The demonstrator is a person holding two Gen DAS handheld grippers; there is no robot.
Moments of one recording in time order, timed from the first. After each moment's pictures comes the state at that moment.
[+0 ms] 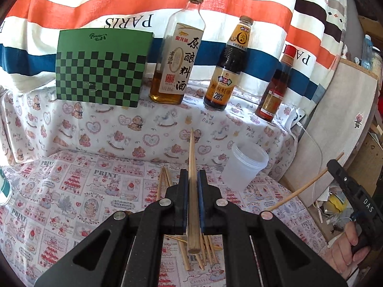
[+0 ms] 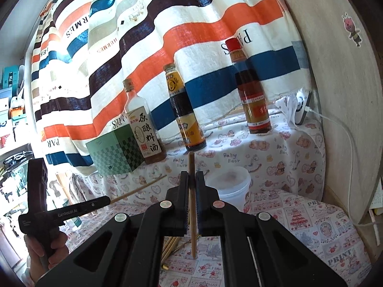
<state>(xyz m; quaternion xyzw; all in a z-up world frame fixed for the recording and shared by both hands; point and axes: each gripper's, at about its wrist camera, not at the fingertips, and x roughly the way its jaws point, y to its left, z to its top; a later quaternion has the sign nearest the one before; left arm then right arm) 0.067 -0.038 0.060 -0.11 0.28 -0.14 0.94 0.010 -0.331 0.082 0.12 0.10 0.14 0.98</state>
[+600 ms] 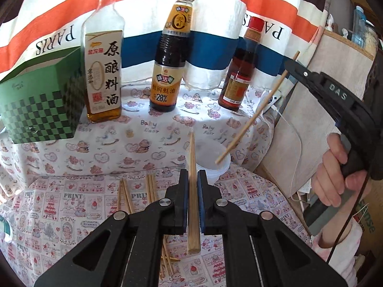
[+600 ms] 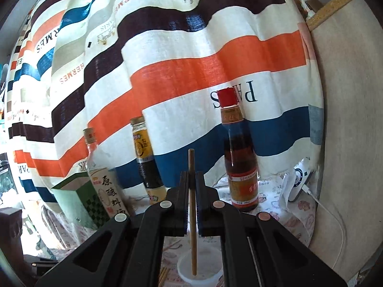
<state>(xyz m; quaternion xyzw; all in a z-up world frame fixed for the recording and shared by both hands) 0.116 -0.133 0.115 -0.04 0.35 -0.20 0.91 0.127 -0.349 0.187 0.10 0.06 0.07 0.99</state>
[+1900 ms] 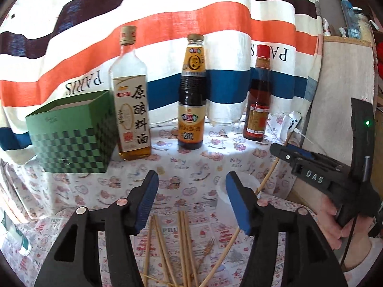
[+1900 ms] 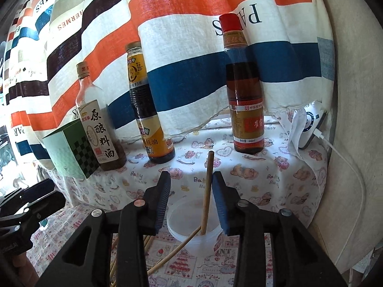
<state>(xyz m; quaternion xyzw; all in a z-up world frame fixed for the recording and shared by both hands) 0.088 -0.124 0.112 0.01 0.21 -0.11 0.97 0.132 -0.337 0.112 0.06 0.17 0.10 0.98</state>
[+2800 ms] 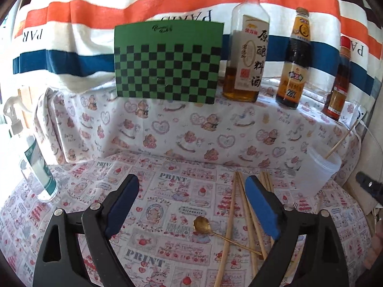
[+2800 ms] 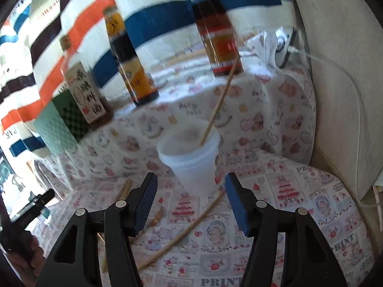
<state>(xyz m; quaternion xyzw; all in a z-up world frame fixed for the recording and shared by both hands) 0.084 0.000 0.023 -0.07 0.28 0.05 0.95 0.108 -0.335 0.015 0.13 0.29 0.05 0.95</state>
